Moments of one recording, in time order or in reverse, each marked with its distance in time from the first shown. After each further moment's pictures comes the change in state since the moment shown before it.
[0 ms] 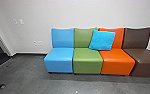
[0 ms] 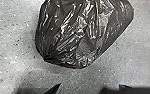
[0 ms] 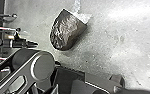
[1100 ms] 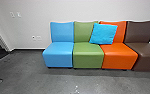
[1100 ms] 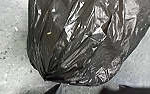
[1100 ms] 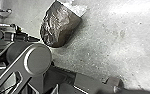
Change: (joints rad) left arm -0.080 0.031 -0.005 0.098 0.081 0.004; right arm 0.023 0.014 -0.004 -0.003 -0.026 0.002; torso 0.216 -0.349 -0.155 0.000
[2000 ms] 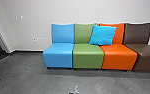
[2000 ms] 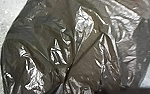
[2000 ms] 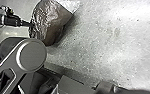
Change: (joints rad) left arm -0.128 0.062 -0.025 0.089 0.131 0.000; right arm 0.000 0.024 -0.032 -0.002 -0.024 0.000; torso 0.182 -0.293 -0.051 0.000
